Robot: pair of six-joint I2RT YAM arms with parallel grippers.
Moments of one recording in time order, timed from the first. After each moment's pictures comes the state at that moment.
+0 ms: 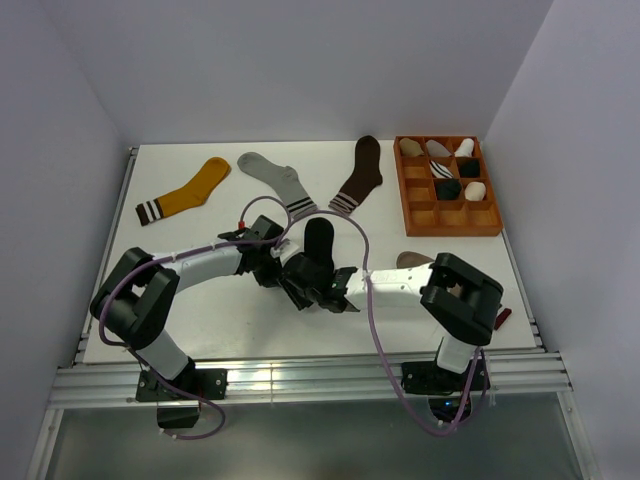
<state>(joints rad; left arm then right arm) -0.64 1.63 0.90 -0.40 0.01 -1.05 1.09 1.71 0.92 -0.06 0.23 0.25</state>
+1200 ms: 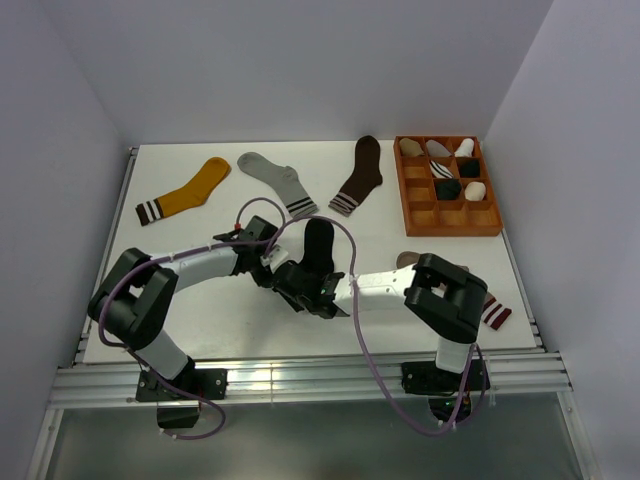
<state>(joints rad) -0.61 1.63 0.86 -0.36 0.07 -1.07 1.13 1.79 0.96 -0.04 0.31 0.20</state>
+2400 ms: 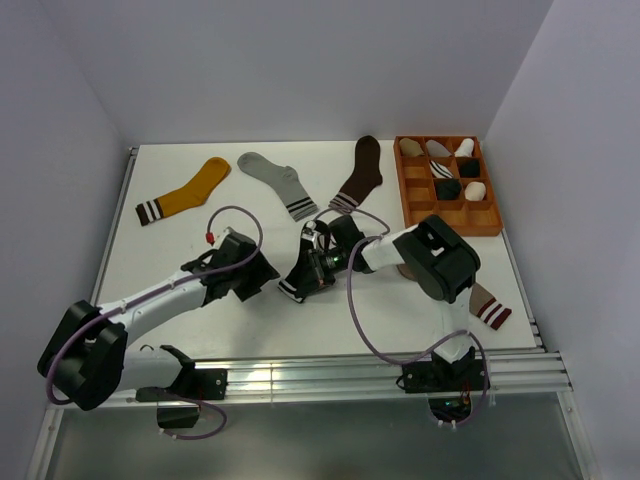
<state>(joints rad) -0.60 1.26 0.63 -0.29 -0.08 -1.17 0.63 1.97 0.91 0.21 -0.92 0.50</state>
